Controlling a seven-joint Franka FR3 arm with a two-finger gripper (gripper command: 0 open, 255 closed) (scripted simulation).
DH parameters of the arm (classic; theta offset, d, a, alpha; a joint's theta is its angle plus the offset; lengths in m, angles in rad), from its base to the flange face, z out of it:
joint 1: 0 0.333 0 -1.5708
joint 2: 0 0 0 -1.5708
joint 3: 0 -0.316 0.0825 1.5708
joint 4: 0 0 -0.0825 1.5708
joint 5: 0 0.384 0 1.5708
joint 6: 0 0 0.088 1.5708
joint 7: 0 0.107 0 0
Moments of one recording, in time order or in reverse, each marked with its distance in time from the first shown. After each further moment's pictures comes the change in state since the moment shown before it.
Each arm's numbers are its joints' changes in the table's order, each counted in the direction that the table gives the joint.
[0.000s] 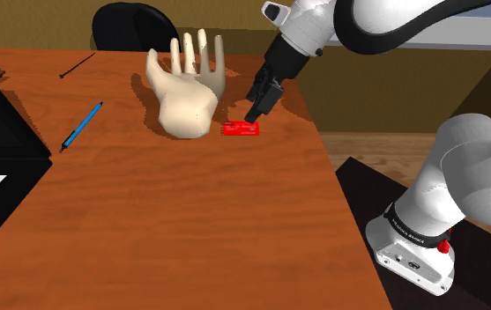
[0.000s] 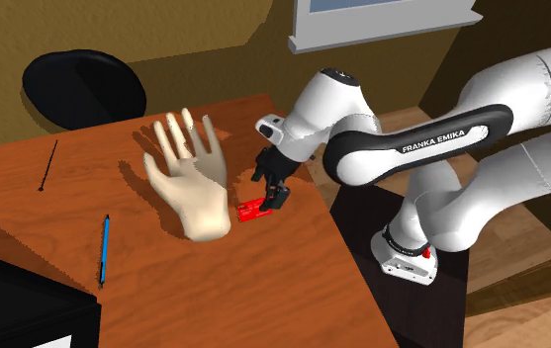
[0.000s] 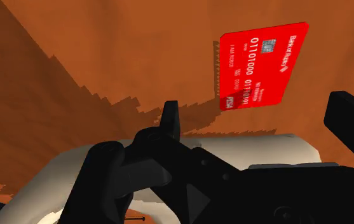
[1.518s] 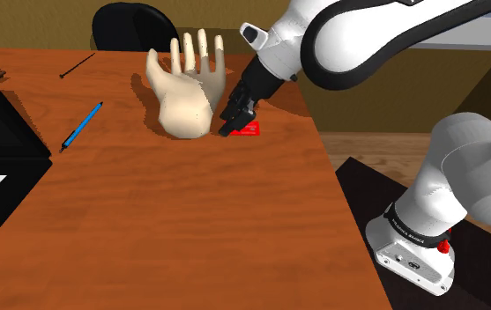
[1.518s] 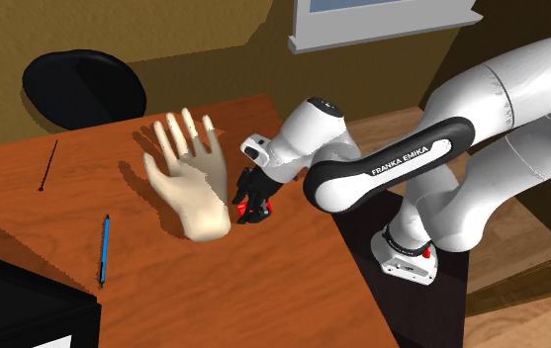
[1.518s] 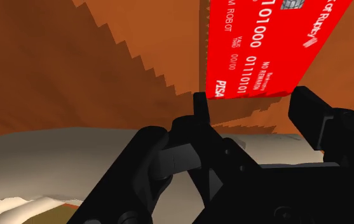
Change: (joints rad) arm 0.120 0.164 0.009 0.002 0.109 0.268 -0.121
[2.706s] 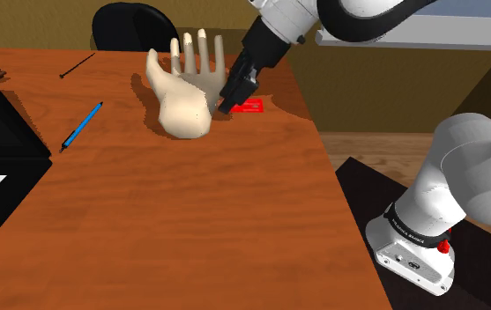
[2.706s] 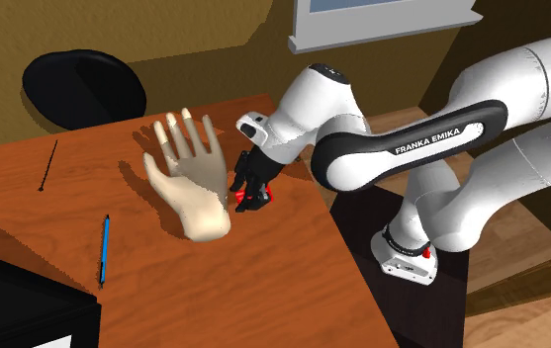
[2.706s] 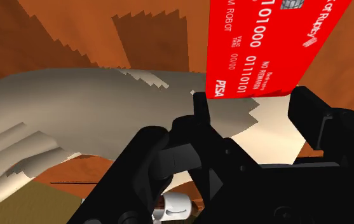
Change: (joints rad) arm -0.065 -0.076 -0.031 -0.112 -0.090 -0.208 0.097
